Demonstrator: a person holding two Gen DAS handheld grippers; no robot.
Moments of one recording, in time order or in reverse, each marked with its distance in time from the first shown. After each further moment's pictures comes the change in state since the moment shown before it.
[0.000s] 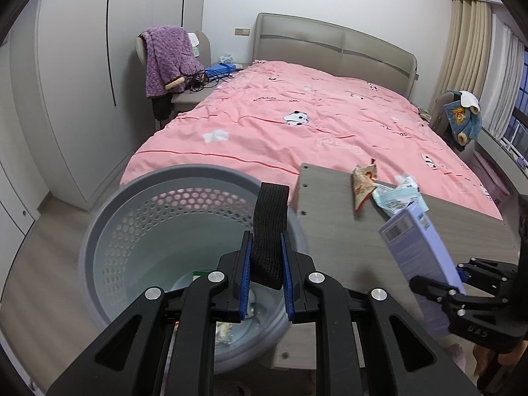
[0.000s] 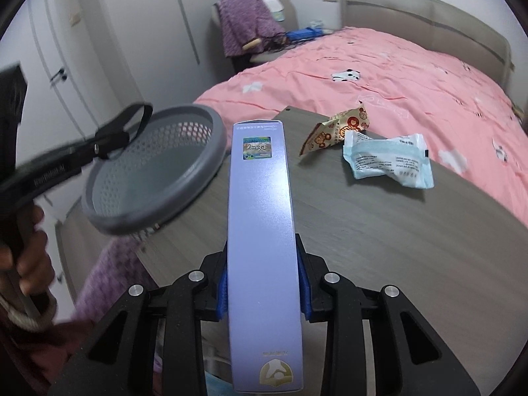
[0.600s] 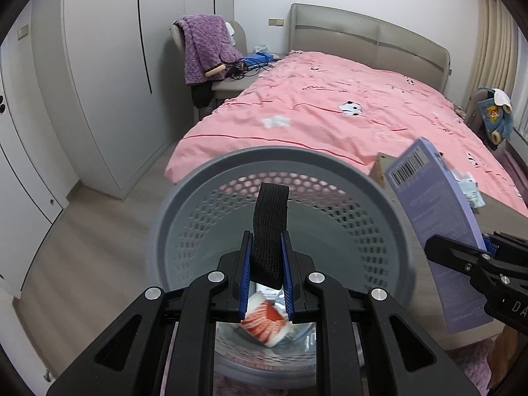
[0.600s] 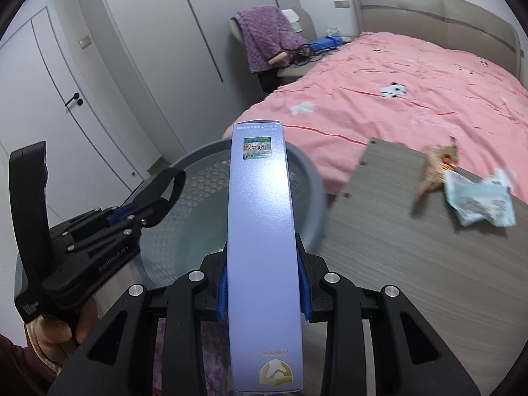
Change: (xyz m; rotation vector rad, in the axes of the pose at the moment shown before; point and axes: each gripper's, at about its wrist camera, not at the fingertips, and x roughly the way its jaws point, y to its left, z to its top) left arm 0.018 0.087 -0.005 -0.027 0.042 0.142; right arm 0.049 0.092 0.054 0.017 -0.040 0.124
